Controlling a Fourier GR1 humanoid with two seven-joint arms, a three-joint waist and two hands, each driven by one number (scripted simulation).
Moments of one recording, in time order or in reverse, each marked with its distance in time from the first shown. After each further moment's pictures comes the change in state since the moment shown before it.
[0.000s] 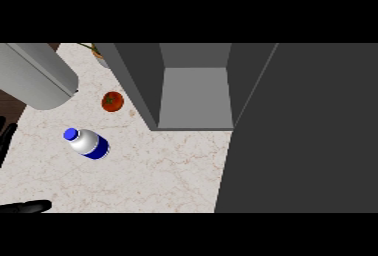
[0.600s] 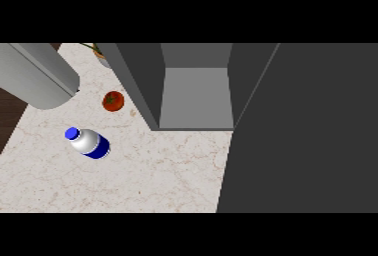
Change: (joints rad) left arm 0.025 0.002 0.020 -0.192 0.127 0.052 0.083; right arm 0.055 0.007 -0.092 0.000 -0.032 0.082 -0.067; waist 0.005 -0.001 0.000
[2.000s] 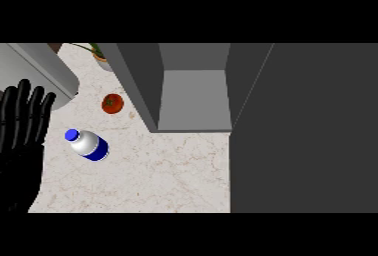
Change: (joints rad) left arm -0.167 -0.065 -0.317 0.129 -0.420 0.078 -0.255; right arm -0.181 -0.079 -0.410 0.357 -0.039 -0.026 -0.301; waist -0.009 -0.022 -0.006
